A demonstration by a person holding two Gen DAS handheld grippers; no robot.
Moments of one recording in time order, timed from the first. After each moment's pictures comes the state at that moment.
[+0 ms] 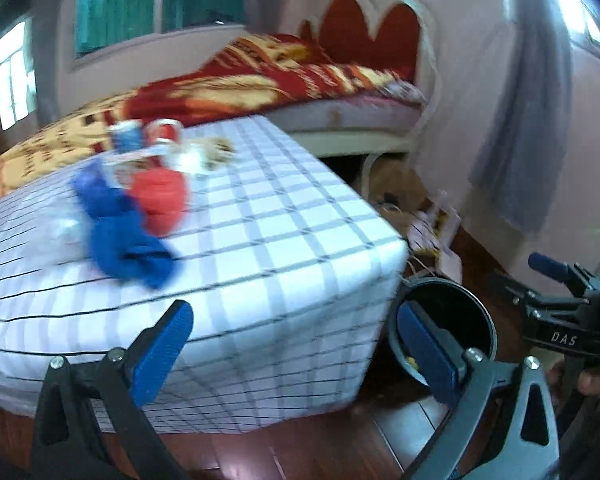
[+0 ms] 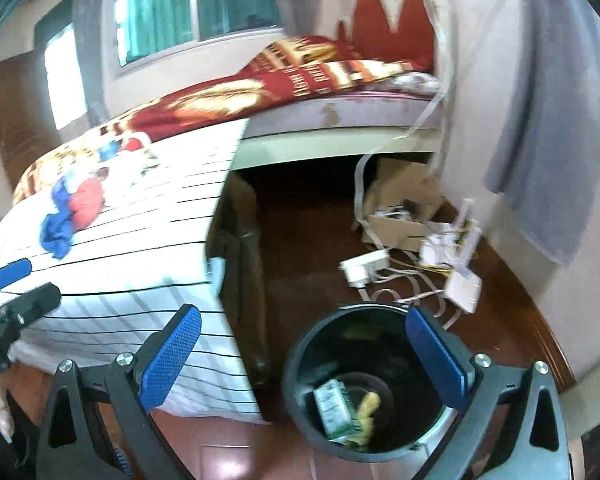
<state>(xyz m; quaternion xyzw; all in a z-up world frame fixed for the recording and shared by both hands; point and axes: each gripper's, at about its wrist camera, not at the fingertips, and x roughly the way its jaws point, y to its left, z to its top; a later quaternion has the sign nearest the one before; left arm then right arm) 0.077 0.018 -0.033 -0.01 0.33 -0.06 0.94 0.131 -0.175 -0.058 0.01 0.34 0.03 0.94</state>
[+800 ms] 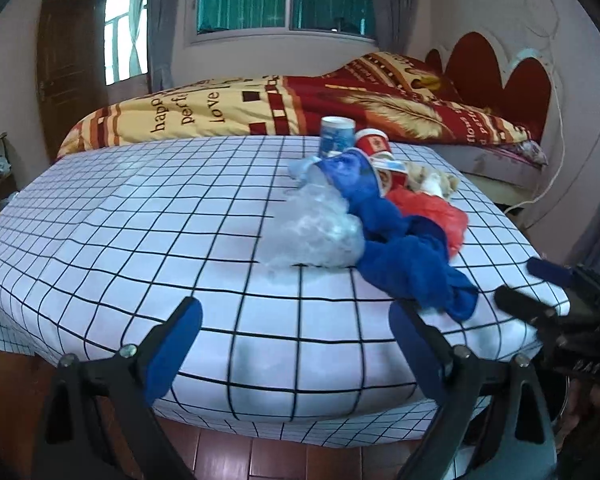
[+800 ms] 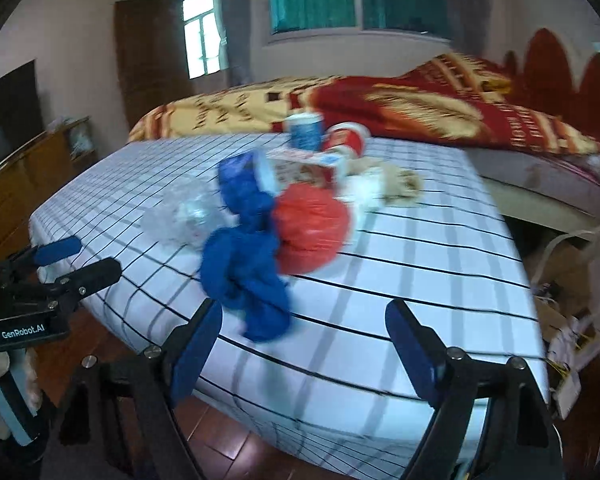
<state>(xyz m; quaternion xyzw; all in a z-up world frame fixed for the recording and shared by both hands) 0.088 0.210 -0.042 -0.07 0.31 0.11 0.94 0.210 0.078 -0.049 -0.08 0.33 0.28 0.90</state>
